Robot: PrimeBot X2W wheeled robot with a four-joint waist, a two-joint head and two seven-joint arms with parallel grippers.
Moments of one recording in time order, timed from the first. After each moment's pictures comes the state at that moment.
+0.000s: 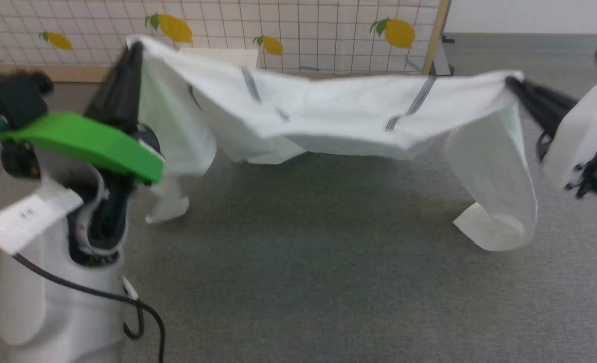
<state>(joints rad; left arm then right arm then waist) -0.47 0.14 0.01 -0.15 -0.53 -0.05 0.29 -0.53 -0.27 -0.02 -0.16 0.50 0.13 0.85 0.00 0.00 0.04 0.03</state>
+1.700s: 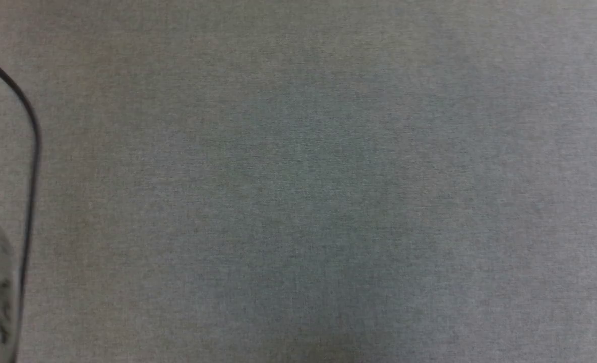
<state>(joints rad) -1.32 0.39 -0.07 0.43 -0.24 0.02 0.13 -1.49 -0.27 0.14 0.44 0.32 0.13 0.62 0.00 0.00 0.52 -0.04</state>
